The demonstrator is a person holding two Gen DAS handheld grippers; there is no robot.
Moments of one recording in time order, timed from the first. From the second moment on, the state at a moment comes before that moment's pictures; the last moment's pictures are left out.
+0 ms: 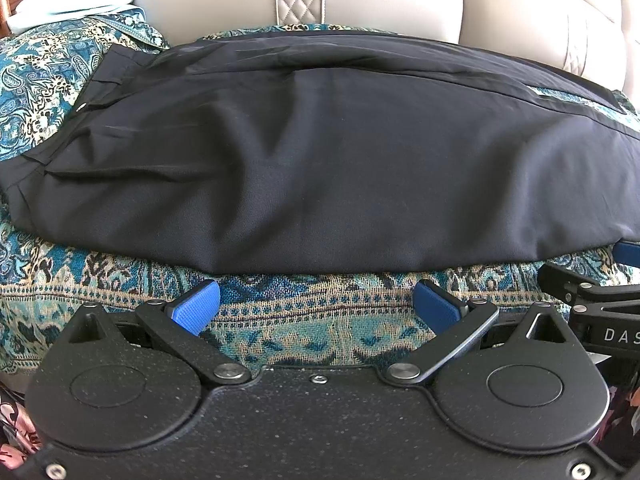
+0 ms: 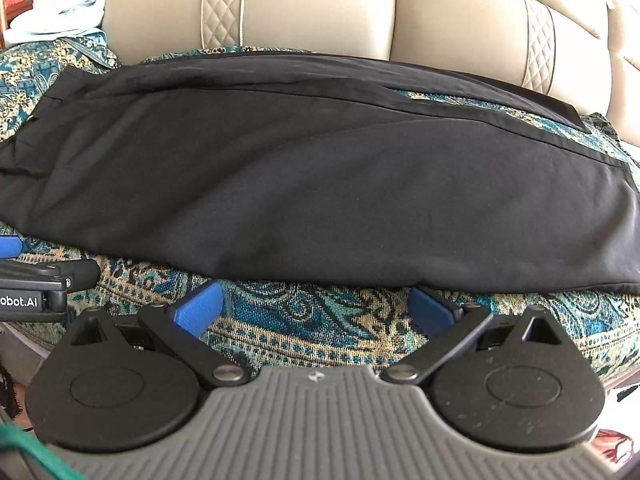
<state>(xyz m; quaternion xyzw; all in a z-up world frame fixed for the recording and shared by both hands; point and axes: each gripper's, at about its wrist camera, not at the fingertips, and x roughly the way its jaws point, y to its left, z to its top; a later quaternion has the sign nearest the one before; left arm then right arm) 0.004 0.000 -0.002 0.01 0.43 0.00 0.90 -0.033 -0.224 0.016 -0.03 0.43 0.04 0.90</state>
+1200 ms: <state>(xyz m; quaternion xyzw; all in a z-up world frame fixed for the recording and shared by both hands) 0.019 0.050 0.052 -0.02 0.42 -0.06 0.91 -0.013 -0.229 0.038 -0.02 0.46 0.05 0.89</state>
